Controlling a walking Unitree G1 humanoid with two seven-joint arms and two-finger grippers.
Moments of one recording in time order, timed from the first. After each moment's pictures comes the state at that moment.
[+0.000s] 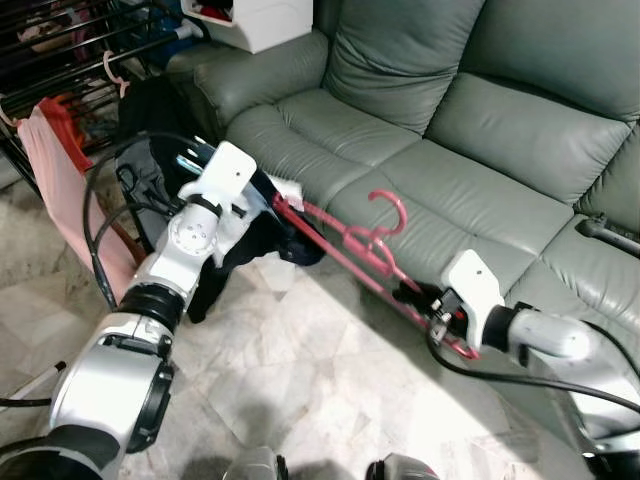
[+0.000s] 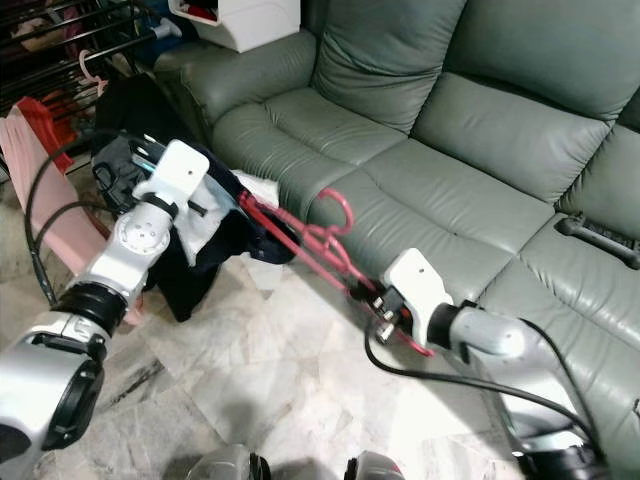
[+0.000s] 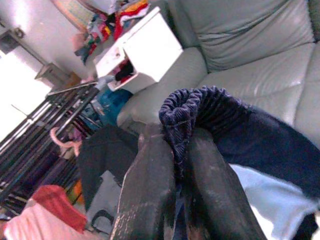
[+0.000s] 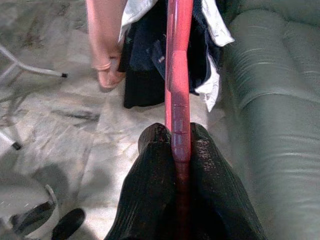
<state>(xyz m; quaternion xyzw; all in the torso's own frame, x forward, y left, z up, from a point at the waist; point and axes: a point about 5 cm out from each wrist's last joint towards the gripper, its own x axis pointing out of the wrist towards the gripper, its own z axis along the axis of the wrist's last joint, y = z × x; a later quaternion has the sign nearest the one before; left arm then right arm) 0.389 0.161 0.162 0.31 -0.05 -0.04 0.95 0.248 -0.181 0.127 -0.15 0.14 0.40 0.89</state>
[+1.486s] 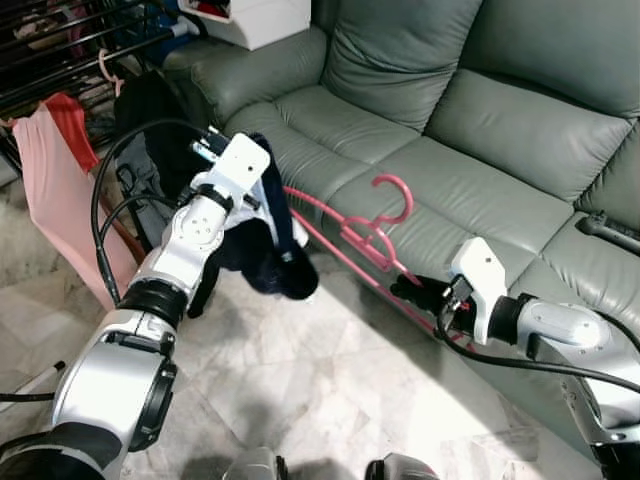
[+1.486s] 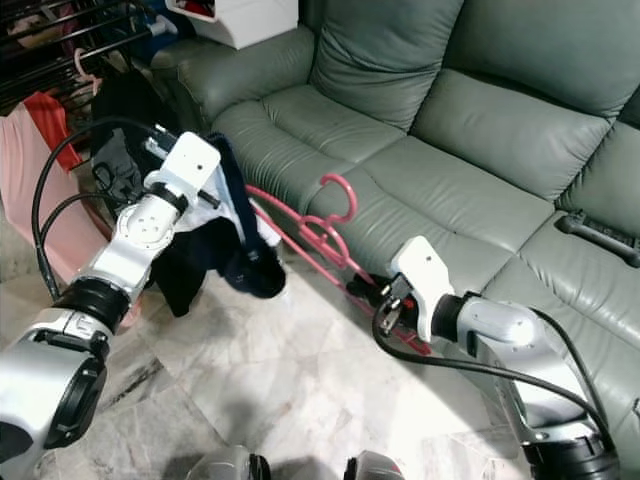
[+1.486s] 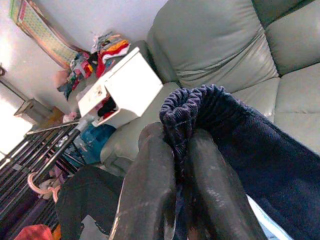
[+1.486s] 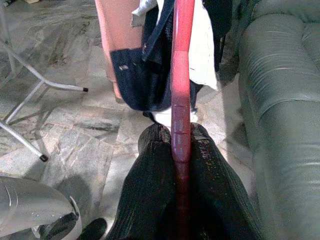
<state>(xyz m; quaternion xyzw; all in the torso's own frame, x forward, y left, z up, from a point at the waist) 0.388 0.142 0.176 0.31 -0.11 -0.11 0.94 0.252 -0.179 0.141 -0.11 0.14 0.43 0.89</state>
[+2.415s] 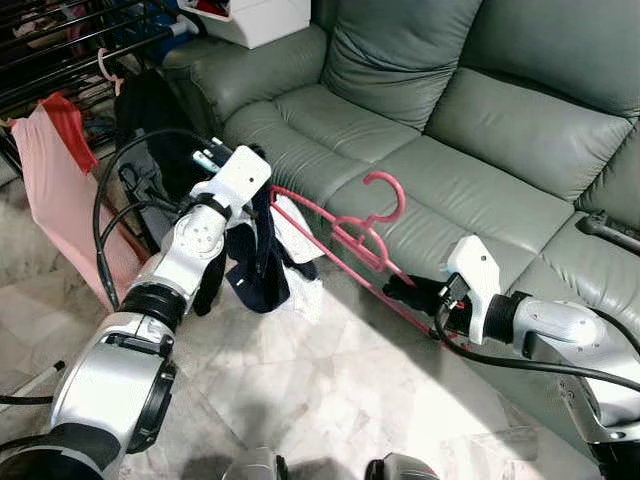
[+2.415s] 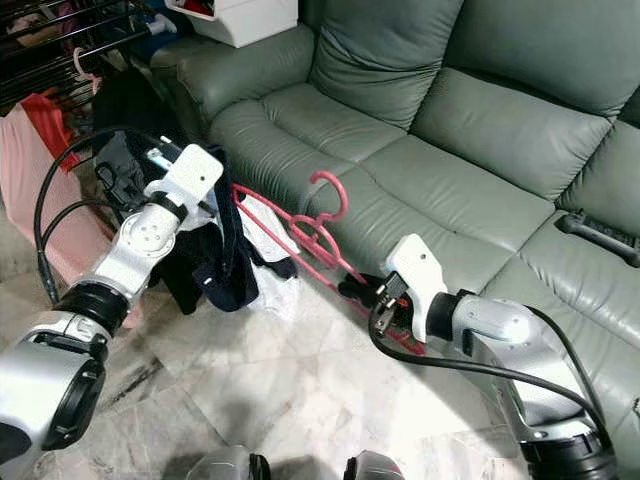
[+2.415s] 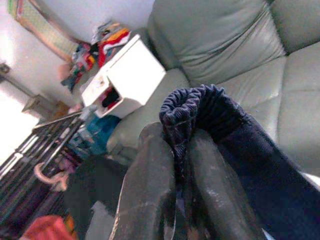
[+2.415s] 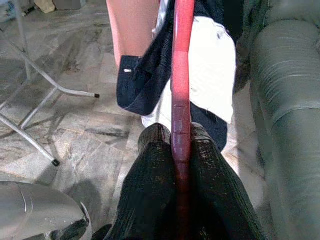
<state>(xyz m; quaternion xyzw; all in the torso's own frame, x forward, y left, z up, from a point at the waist) 0.386 0.150 0.161 0.34 -0.09 -0.09 0.93 0.251 -0.171 0.146 -0.09 0.13 0.45 0.88</state>
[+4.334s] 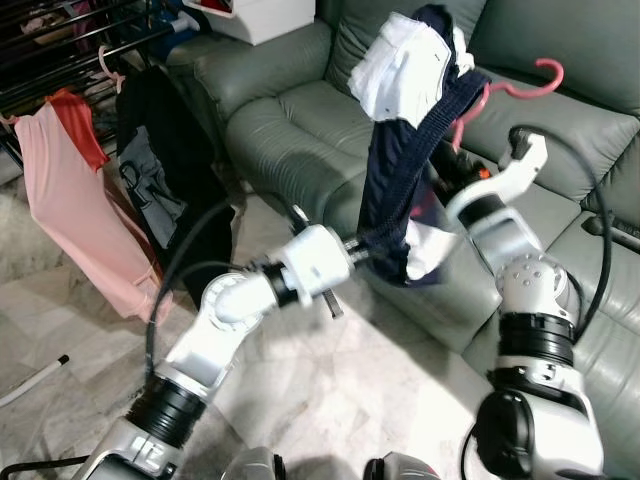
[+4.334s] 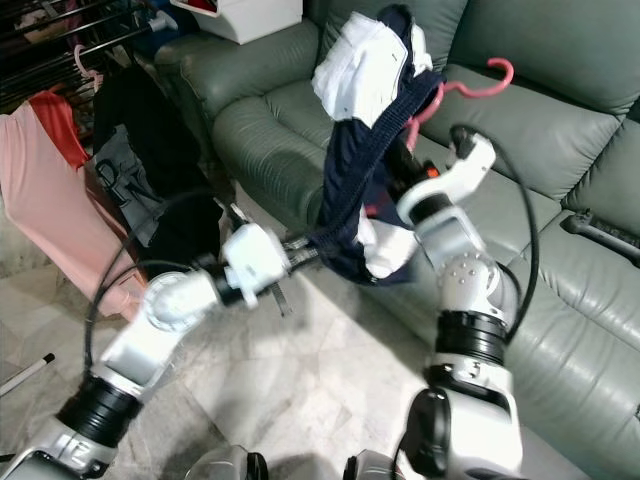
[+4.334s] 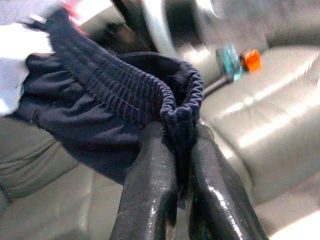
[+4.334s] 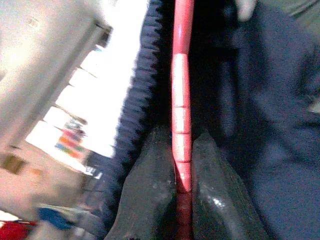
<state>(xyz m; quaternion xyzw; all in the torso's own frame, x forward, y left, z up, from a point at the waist) 0.276 0.048 0.149 0.22 -0.15 -0.49 0.83 0.358 -0.166 0.203 0.45 -0.03 0.19 0.88</state>
